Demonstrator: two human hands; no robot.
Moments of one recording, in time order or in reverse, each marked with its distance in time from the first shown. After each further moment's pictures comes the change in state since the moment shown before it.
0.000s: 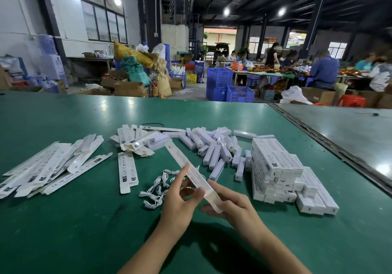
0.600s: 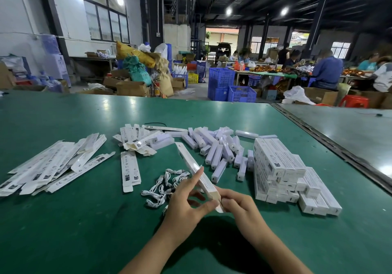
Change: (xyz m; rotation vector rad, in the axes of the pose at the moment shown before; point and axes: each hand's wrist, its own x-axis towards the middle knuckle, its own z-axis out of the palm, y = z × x) left_hand -0.009 0.001 -0.003 0.177 -0.128 0.019; right_hand -0.001 0.003 -0.003 -0.330 0.060 -0.145
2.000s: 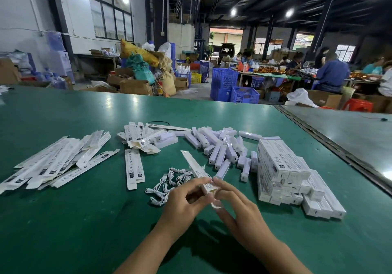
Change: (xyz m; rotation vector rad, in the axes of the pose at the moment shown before) left_hand 0.004 -0.003 -0.014 -0.011 -0.037 0.058; right_hand -0.007 -0.002 0.007 -0.638 0.106 -0.548
